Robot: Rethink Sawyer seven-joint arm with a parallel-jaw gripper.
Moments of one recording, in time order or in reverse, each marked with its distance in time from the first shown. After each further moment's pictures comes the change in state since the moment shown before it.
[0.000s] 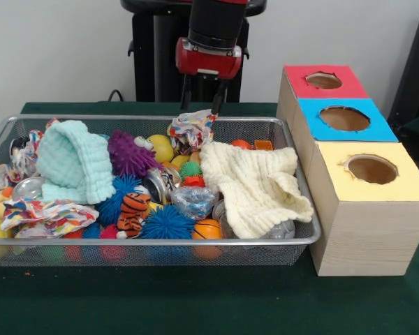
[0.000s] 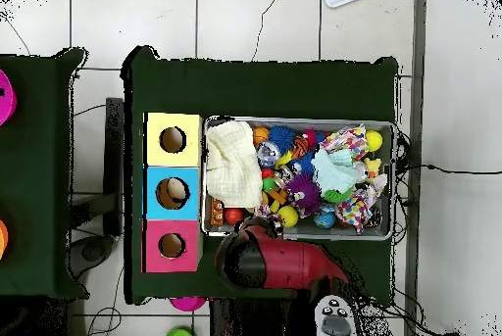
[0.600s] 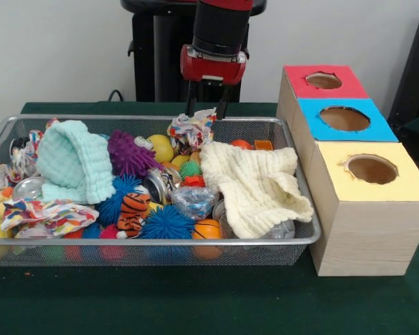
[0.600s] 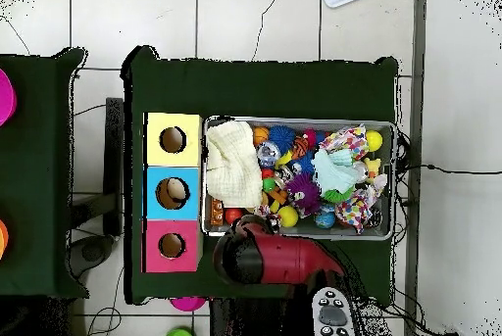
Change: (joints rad) arm 0.000 0.029 0.015 -0.013 0.001 0.000 0.000
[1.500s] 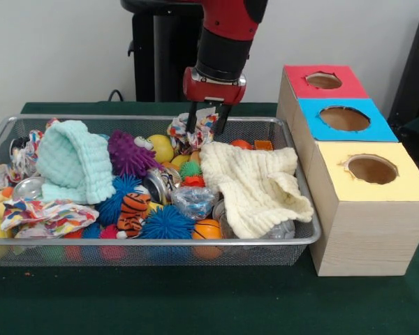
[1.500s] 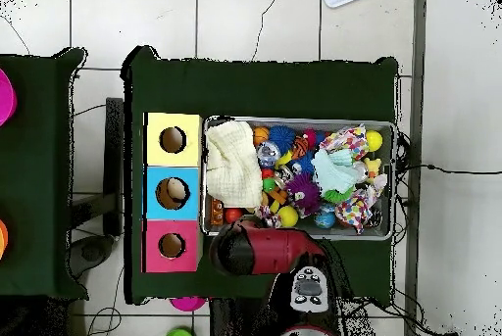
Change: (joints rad) arm 0.083 0.141 -0.067 -0.079 0.000 0.000 0.000
